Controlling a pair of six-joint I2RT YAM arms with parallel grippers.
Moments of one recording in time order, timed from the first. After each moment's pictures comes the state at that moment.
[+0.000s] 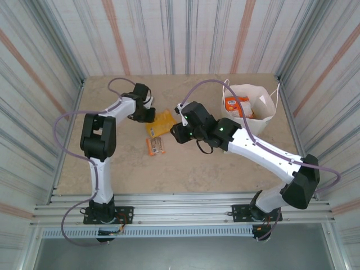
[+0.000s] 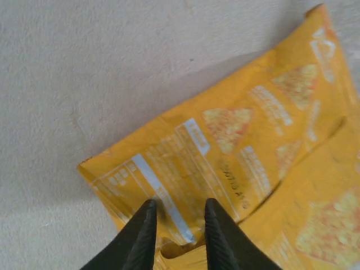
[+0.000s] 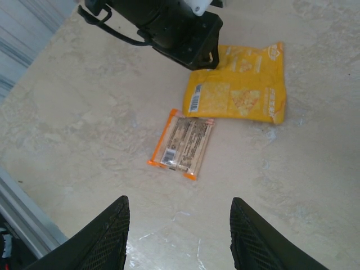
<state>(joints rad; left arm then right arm) -0.27 2.10 1.60 -0.70 0.14 -0.12 0.92 1.44 1.34 -0.62 0.07 0.41</state>
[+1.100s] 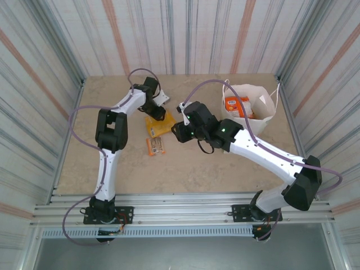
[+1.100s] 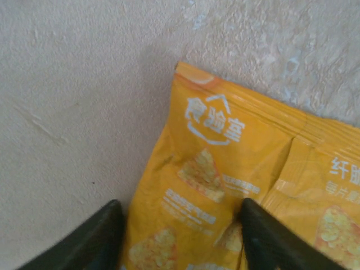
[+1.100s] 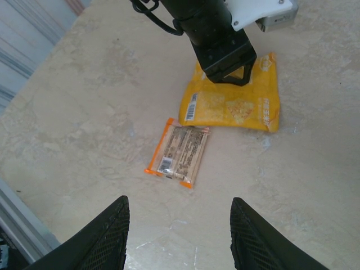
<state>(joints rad) -0.31 2.37 2.00 -0.92 0.18 0.39 0.90 1.42 1.31 -0.58 0.08 0.41</state>
